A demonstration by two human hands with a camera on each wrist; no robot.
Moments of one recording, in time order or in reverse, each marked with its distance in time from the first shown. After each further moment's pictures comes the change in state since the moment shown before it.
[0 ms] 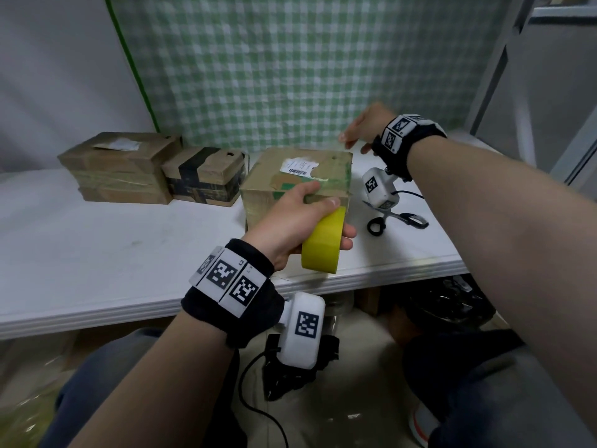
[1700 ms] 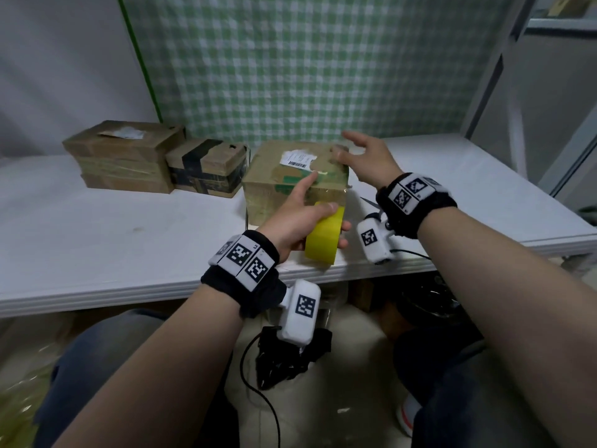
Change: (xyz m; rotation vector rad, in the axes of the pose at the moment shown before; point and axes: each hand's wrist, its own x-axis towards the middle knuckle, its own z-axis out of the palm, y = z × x) left_hand 0.012 -0.022 -0.002 -0.052 -0.057 0.022; right_hand -0.094 0.021 0.041 0.348 0.078 -0.163
